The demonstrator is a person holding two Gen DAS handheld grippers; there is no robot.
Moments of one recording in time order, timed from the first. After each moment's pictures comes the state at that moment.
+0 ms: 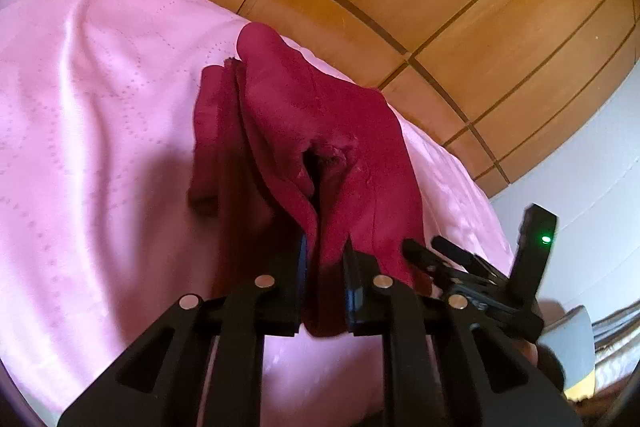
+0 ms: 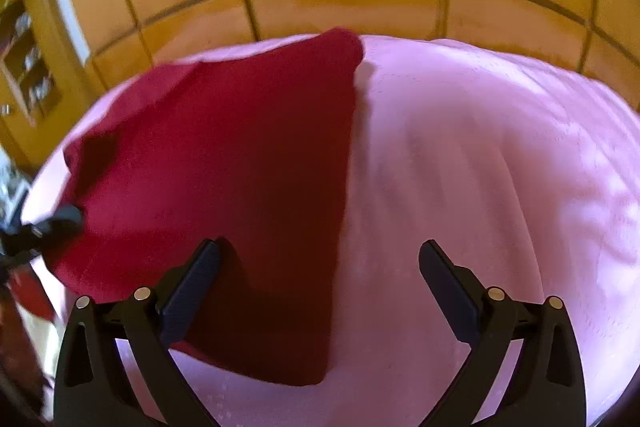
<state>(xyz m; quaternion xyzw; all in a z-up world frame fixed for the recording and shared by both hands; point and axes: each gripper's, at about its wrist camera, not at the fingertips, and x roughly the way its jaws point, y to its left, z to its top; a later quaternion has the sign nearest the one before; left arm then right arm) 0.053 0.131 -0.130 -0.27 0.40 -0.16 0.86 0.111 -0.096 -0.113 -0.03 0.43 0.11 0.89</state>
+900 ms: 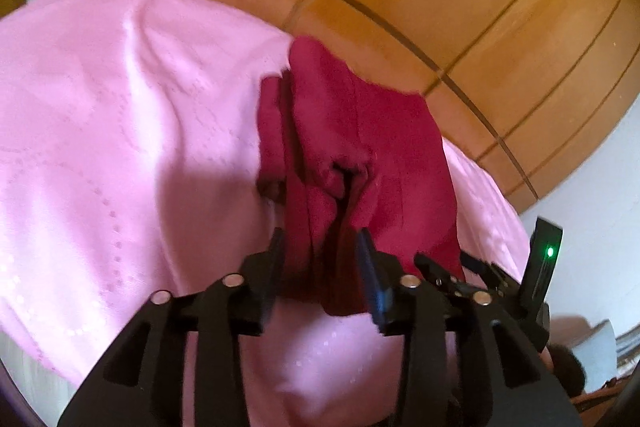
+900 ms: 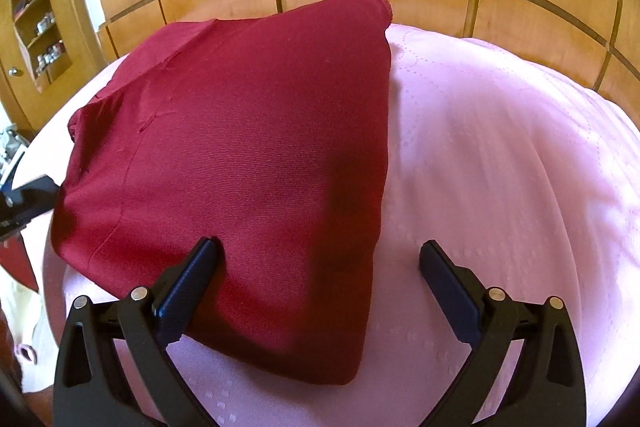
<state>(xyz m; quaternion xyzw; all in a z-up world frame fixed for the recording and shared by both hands) 0.026 0.151 -0.137 -0.26 0.37 -0.09 0.89 0.097 -0.081 -0.141 -0.06 0.43 0.13 0.89</state>
